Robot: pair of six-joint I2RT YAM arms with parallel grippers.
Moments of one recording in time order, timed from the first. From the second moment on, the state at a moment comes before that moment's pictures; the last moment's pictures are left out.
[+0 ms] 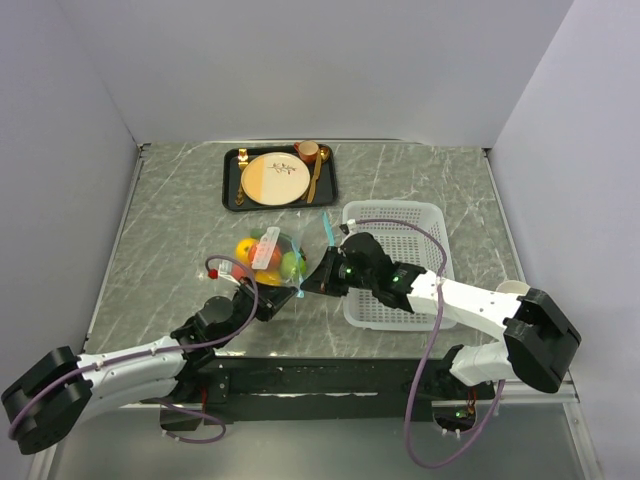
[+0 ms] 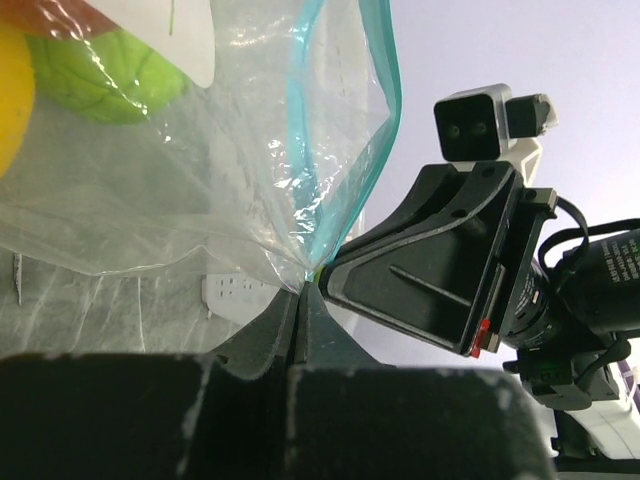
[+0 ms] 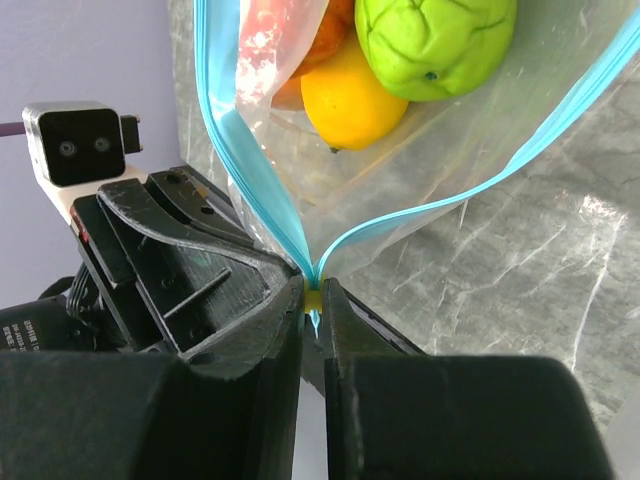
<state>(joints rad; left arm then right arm) -0.90 0.86 0.06 0.67 -0.20 -1.46 0.86 1.31 0.75 -0.01 -0.18 1.08</state>
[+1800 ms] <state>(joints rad) -0.89 0.75 0.06 0.55 -0.14 -1.44 0.74 1.28 0.83 -0.15 -0.09 0.96</state>
